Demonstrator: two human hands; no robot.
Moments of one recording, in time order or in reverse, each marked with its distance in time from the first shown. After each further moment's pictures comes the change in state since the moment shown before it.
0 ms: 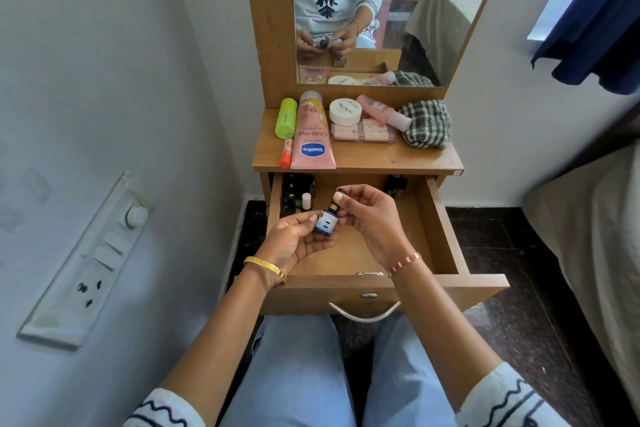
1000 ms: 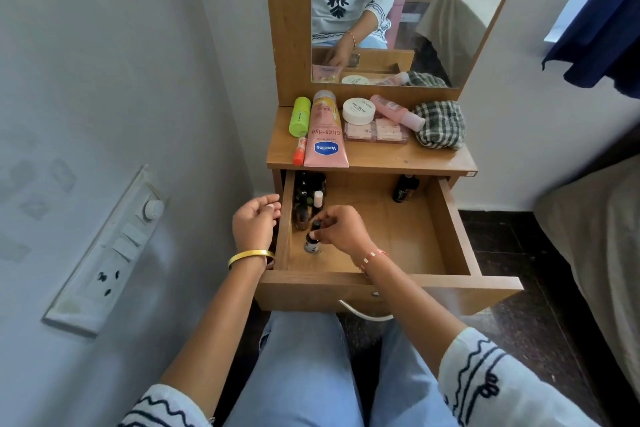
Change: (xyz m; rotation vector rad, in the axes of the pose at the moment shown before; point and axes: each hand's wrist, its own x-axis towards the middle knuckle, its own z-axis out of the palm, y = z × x) left_hand 0.010 0.008 -0.045 0.336 0.719 0.351; right_hand 0.020 0.040 0.040 -0.732 -0.107 0.105
